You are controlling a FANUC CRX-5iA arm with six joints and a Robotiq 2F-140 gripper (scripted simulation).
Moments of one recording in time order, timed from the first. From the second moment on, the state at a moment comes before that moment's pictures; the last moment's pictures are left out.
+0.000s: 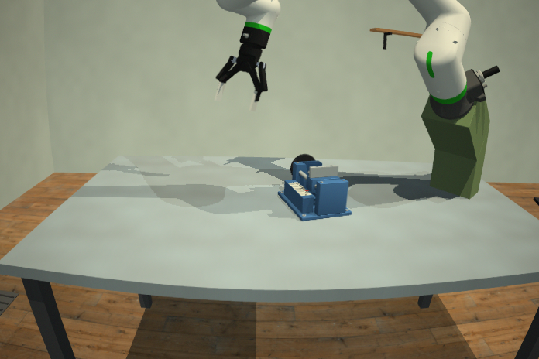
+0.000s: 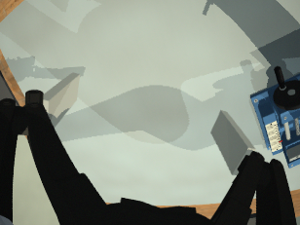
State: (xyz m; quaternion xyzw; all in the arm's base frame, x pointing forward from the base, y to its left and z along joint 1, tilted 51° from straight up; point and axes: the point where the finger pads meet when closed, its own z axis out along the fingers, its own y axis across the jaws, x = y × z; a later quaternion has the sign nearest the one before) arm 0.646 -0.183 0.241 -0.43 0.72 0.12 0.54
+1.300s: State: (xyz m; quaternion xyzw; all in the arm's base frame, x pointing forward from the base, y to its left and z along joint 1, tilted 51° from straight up) arm 0.471 -0.063 0.153 -0.75 0.50 -0.06 0.42
